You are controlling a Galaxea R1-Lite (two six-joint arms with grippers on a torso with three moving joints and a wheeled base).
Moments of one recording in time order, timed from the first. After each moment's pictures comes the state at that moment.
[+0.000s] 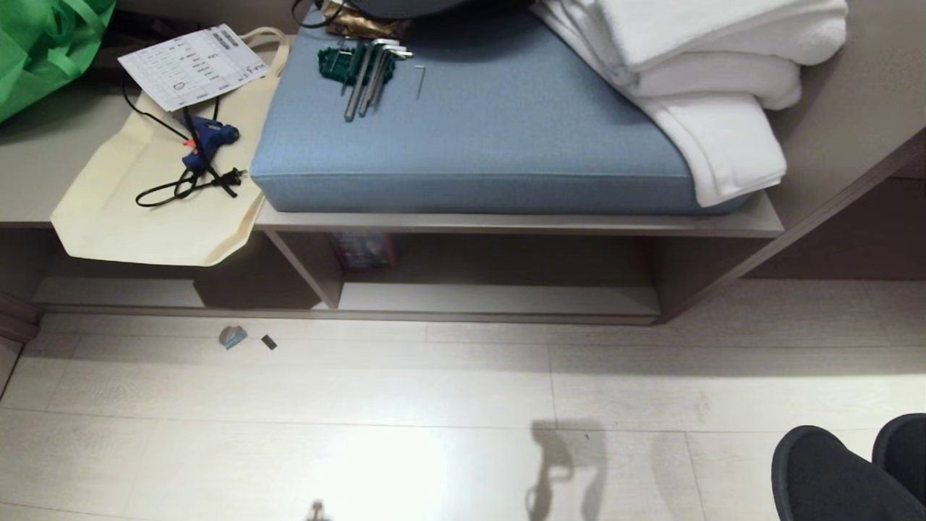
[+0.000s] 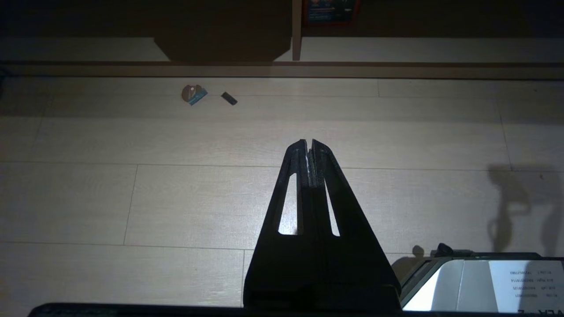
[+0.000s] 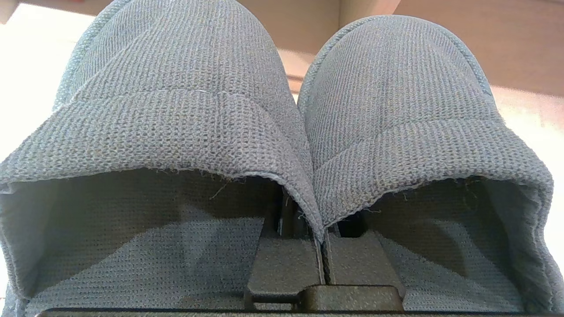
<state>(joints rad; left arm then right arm) 0.00 0.00 0.00 0.00 0.00 0.00 -0.01 0.00 0.00 0.00 0.01 -0.10</state>
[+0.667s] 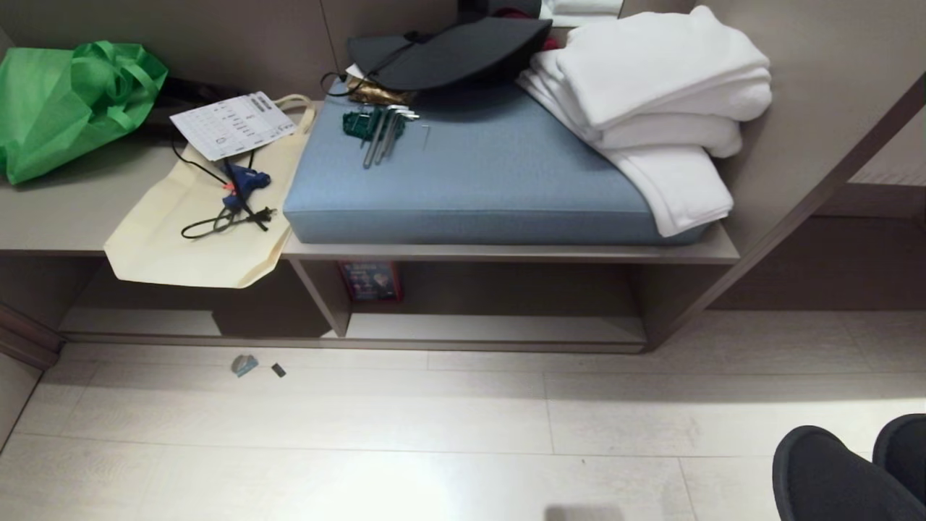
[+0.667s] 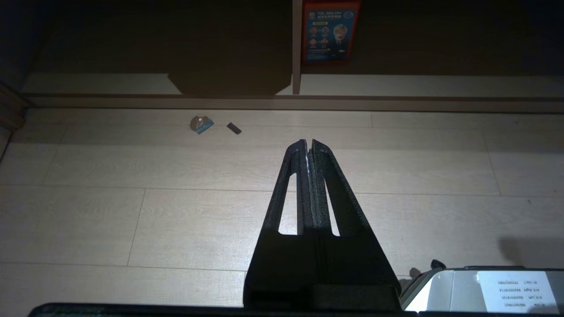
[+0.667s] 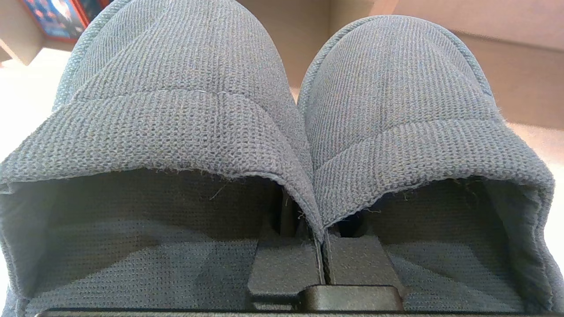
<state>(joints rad) 0.00 0.00 0.00 0.00 0.00 -0.01 -0.01 0.00 0.00 0.00 0.01 -0.10</state>
